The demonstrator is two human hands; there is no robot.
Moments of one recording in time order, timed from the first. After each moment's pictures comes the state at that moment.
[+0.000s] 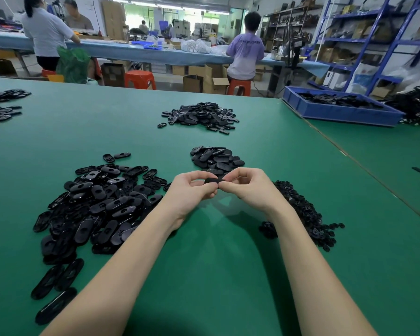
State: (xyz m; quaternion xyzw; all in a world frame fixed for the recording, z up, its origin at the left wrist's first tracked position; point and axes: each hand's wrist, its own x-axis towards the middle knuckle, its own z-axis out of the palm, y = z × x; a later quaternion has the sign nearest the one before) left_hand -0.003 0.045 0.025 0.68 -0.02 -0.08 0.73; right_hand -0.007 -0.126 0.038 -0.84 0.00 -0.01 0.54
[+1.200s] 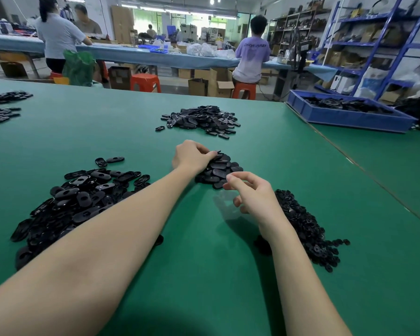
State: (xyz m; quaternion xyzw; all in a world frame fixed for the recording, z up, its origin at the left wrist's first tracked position) left_hand 0.143 0.011 0.024 0.89 0.03 0.11 0.44; right_hand -0.002 -0.132 0.029 -0.74 0.06 -0.05 0.67
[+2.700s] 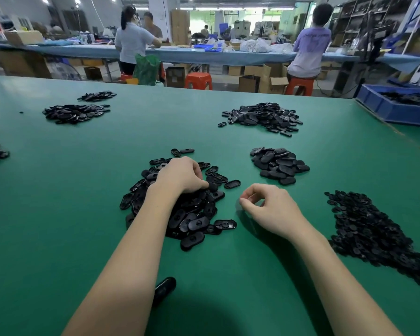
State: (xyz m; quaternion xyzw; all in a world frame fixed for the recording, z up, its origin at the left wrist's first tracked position) left_hand 0.027 0.176 0.047 0.97 0.08 -0.02 0.21; right_hand -0.008 -0.052 0.008 -0.94 -0.11 -0.02 0.33
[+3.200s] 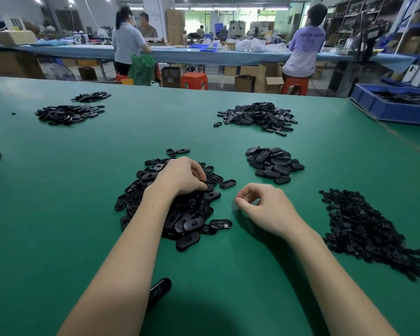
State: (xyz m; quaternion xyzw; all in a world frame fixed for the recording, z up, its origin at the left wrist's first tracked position) left_hand 0.027 0.173 0.045 0.96 0.03 -0.01 0.28; right_hand -0.008 -0.054 0.009 -0.94 -0.10 -0.01 0.34
